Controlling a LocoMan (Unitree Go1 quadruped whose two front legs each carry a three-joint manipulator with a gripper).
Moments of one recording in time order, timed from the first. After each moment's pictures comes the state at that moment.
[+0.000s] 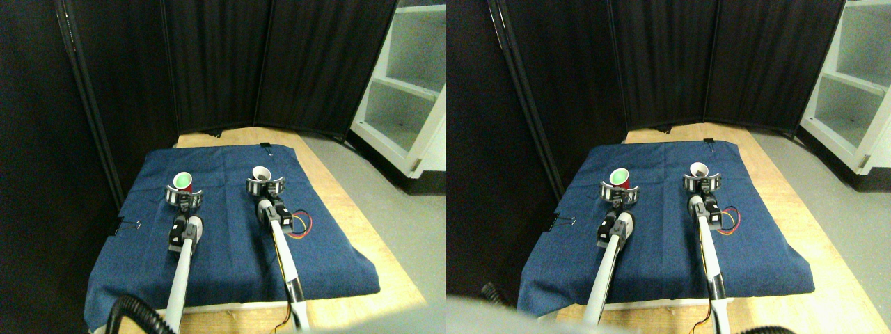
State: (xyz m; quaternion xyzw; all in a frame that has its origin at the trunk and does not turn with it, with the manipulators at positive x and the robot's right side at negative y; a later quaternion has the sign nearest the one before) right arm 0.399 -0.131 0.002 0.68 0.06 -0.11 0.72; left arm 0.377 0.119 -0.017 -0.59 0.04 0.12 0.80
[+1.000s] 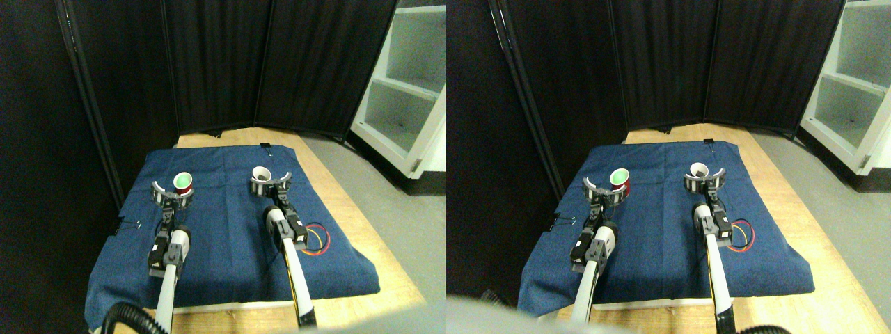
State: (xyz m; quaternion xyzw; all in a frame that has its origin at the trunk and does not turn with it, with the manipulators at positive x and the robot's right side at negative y) right arm 0.360 -0.128 0.039 0.67 0.05 -0.02 0.74; left arm 0.335 0.136 0.035 -0.58 -0.02 0.04 0.81
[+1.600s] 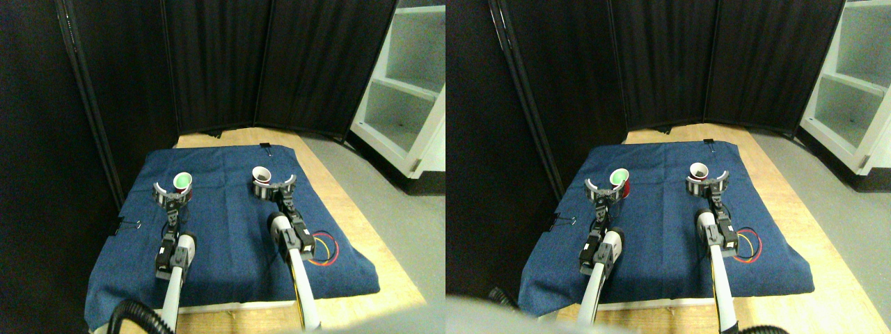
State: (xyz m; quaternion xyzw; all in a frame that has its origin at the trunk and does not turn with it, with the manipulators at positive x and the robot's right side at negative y) right arm 0.346 -0.131 0.046 0.67 0.04 -0.01 0.74; left arm 0.335 0.135 0.033 -0.59 -0.08 0.06 0.80
